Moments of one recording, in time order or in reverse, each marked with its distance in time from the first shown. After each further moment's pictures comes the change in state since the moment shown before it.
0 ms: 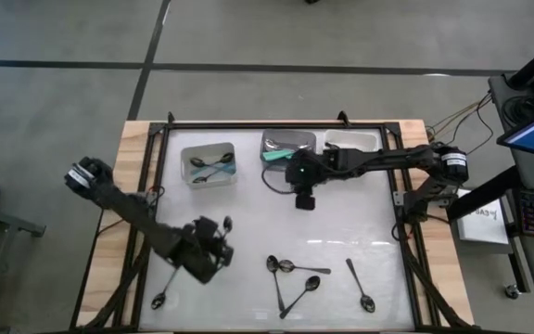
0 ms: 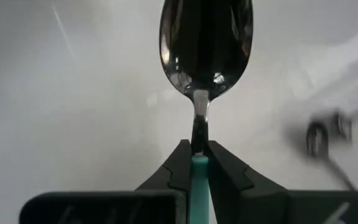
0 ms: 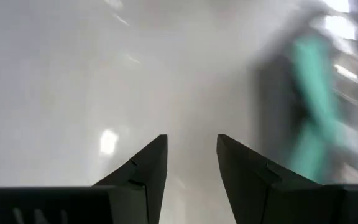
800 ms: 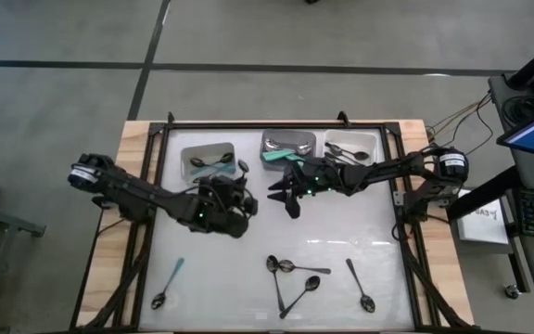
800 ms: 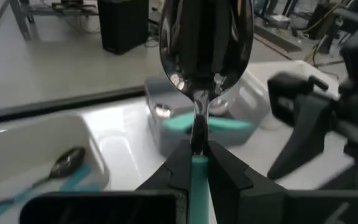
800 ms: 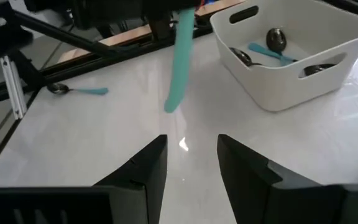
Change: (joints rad) left arm 0.339 -0.001 0.113 0.226 -0.545 0.583; right arm 0.032 0.013 -0.313 0.921 -0.171 0.390
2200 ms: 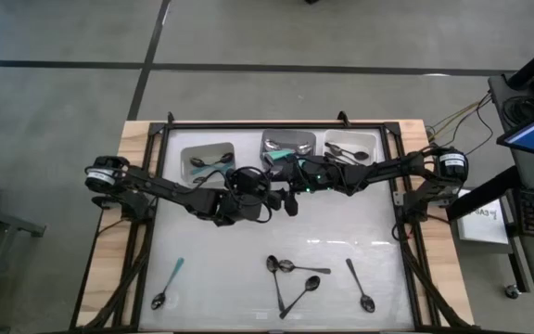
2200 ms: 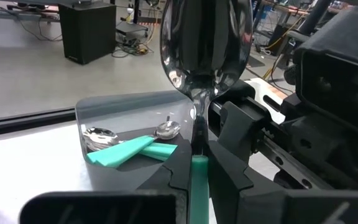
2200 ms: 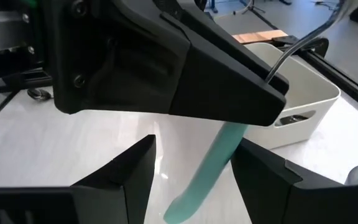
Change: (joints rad) left arm 0.103 0.143 0.049 0.522 0.113 0.370; right arm 0.000 0.000 0.005 0.091 0.054 -0.169
